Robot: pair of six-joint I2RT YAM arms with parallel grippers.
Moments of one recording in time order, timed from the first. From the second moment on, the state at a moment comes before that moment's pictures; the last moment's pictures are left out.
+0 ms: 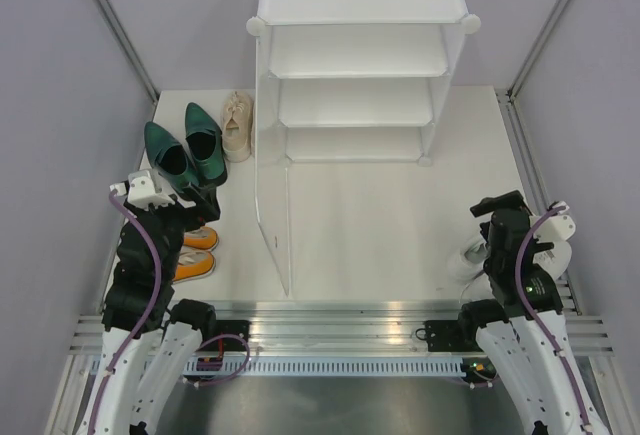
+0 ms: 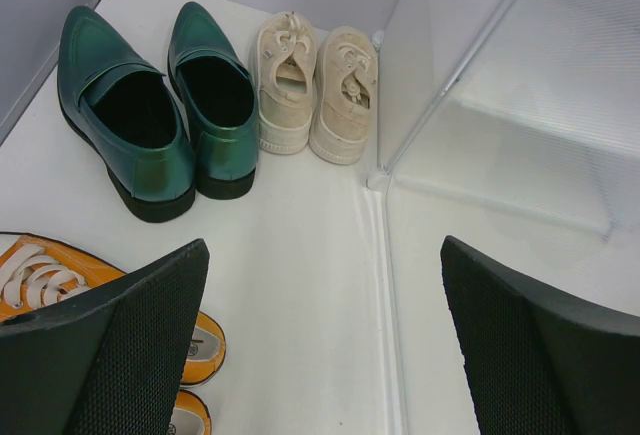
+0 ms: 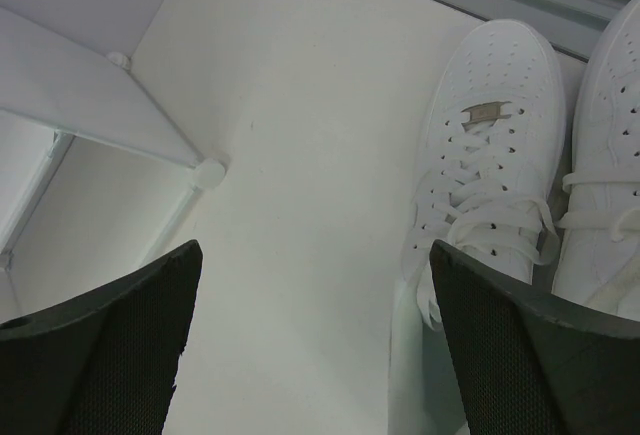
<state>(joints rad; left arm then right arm) -0.23 0.39 0.75 -0.47 -0.26 -0.33 0.16 0.46 0.60 -0.66 0.65 0.96</state>
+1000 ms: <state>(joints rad) -0.23 0.36 0.74 -0.47 -0.26 -0.35 0.16 0.65 0.74 -0.75 0.56 0.93</state>
